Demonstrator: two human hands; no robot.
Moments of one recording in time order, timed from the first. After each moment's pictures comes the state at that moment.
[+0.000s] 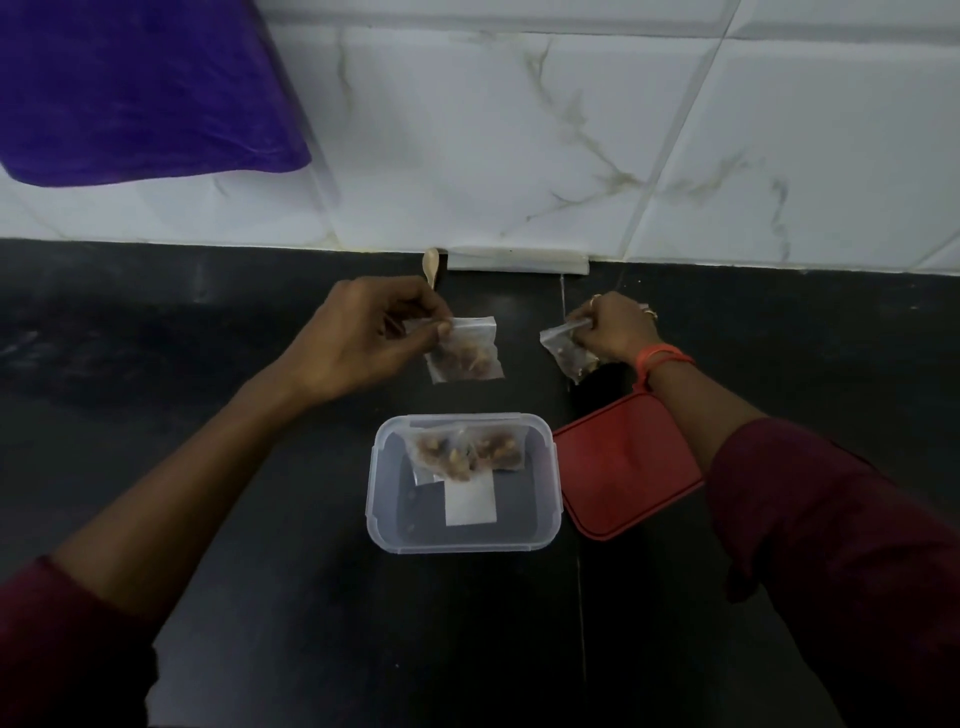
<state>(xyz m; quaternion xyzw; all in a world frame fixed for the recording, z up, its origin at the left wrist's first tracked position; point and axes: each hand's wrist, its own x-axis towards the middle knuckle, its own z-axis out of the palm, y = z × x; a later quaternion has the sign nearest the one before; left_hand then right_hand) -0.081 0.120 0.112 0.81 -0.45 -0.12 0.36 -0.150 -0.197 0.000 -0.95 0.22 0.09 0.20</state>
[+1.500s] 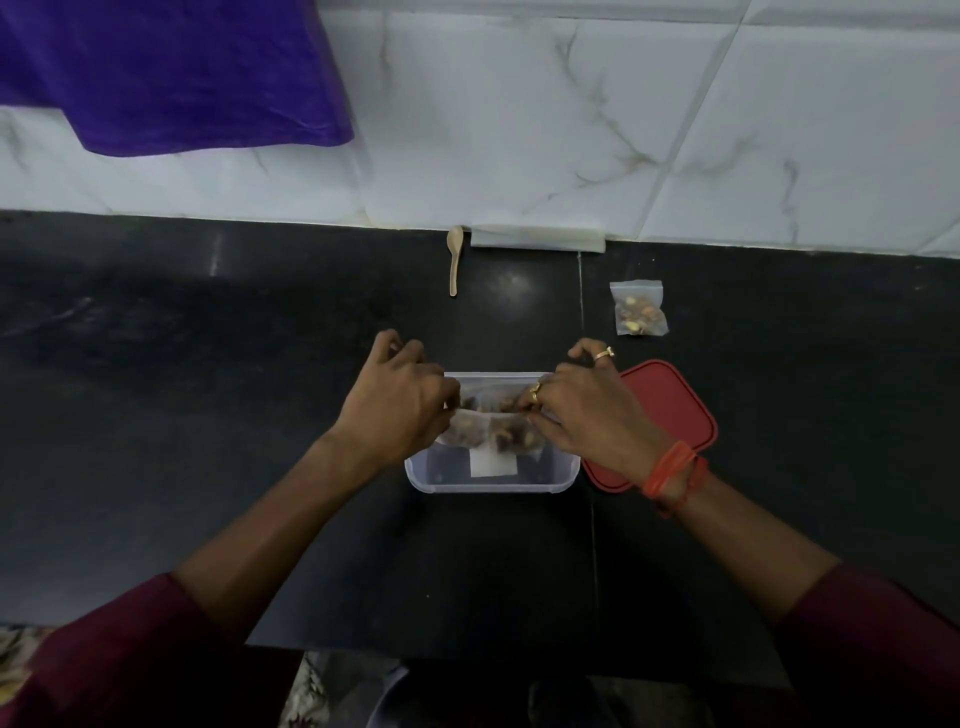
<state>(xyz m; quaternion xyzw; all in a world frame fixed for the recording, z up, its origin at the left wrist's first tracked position) -0.150 0.164 0.046 0.85 -0.52 0.08 -0.03 -0.261 -0.057 0.037 -1.00 -0.07 -0.02 0.04</state>
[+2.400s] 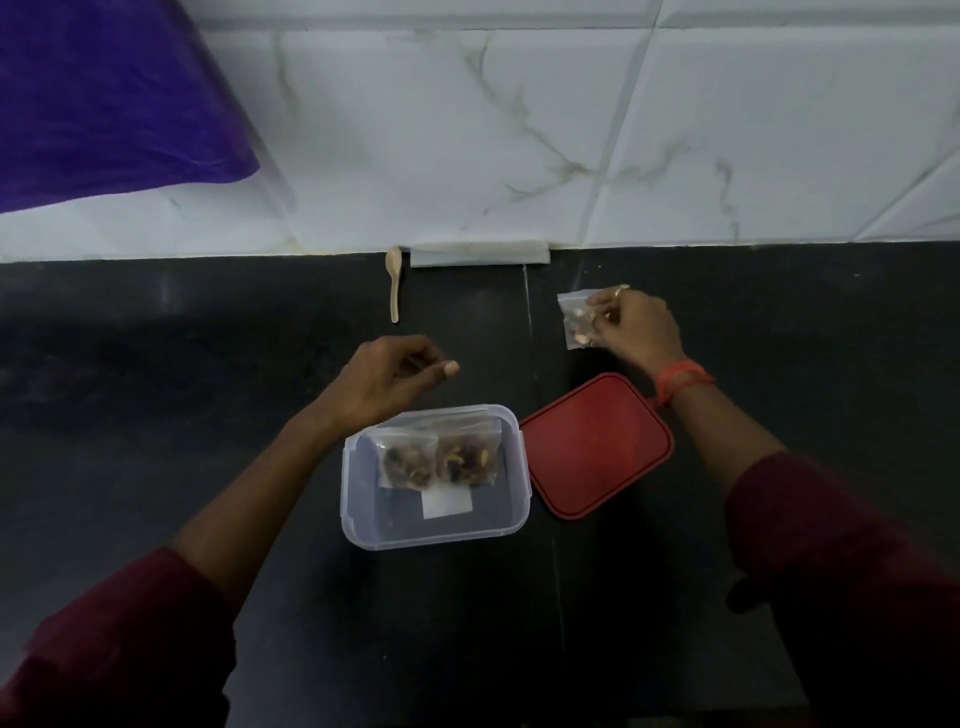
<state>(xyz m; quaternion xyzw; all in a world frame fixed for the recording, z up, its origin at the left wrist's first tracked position) -0.097 0.092 0.040 0.83 -0.38 -0.23 0.34 -0.212 -0.218 0.006 -0.89 0.34 -0.05 0.30</state>
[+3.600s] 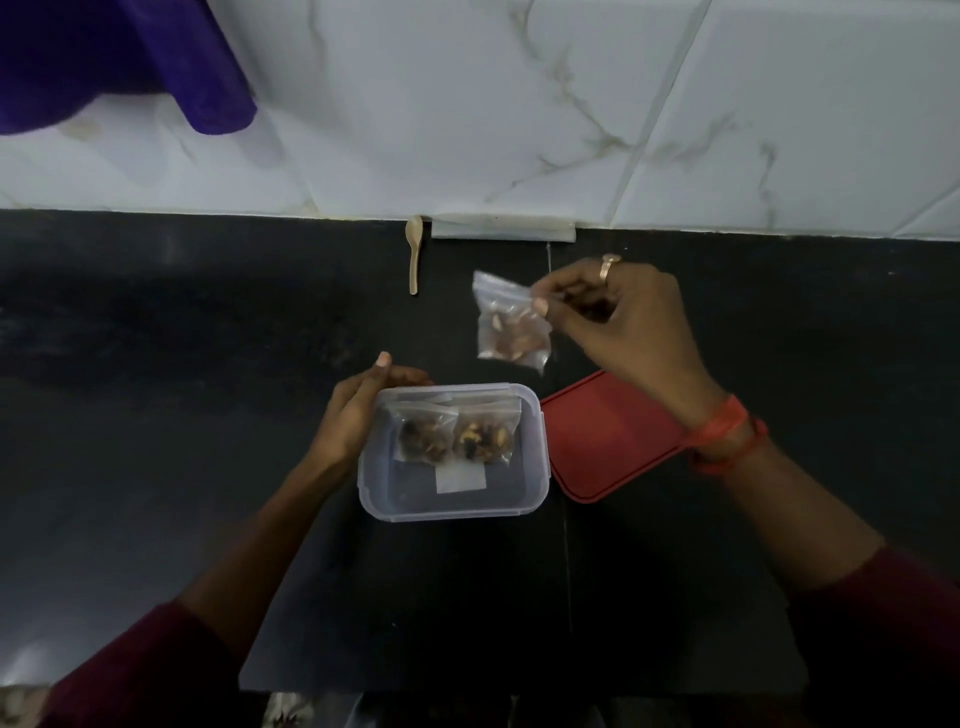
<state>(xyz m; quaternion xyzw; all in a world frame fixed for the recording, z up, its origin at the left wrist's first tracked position) -0.136 0.142 -0.004 0.72 -0.08 -0.29 0.62 -0.237 -0.112 0.103 -0.88 0.11 -0.17 0.43</state>
